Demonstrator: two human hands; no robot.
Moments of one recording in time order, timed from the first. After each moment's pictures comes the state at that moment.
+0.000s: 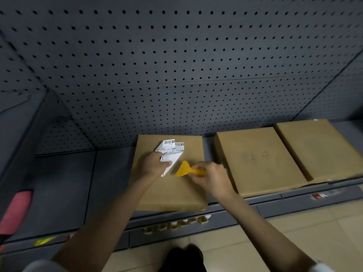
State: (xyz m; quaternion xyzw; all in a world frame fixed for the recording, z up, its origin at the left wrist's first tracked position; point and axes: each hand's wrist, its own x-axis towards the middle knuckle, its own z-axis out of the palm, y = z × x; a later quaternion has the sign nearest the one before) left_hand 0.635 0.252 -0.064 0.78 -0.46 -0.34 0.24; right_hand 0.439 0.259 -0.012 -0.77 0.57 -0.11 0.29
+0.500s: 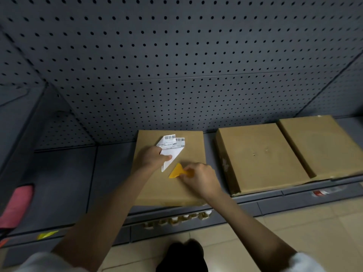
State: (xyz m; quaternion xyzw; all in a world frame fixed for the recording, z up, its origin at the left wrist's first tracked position) left_hand 0.647 0.247 -0.060 0.80 -0.43 -0.38 0.20; right_hand 0.466 0.265 -0.039 -0.77 0.56 -0.06 0.30
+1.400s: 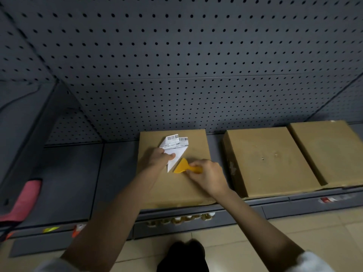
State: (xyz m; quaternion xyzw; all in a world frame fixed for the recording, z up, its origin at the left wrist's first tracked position) left_hand 0.642 0.245 -0.066 0.76 -0.25 -0.48 0.37; right_hand 0.469 0.250 -0.040 -0.77 0.55 -0.10 0.30
